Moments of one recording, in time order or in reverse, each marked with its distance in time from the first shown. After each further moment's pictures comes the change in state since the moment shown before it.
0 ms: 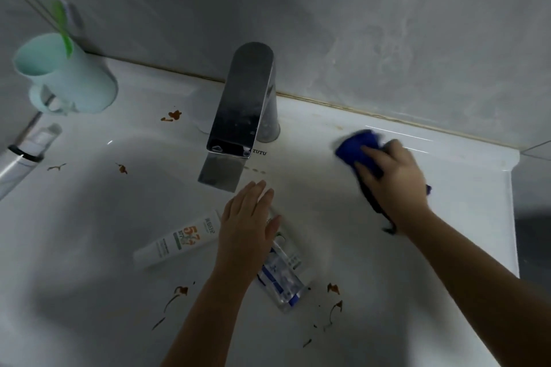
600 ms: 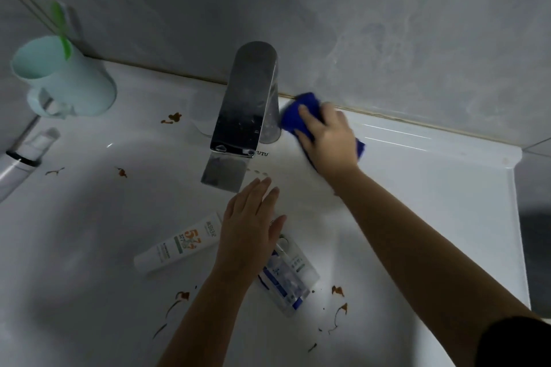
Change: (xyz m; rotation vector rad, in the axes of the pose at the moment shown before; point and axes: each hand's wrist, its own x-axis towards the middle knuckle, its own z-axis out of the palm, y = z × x) left_hand 0.004 -0.003 -0.004 -0.024 0.022 0.088; right_hand 0.063 -0.073 0.051 -0.007 0.028 -0.122
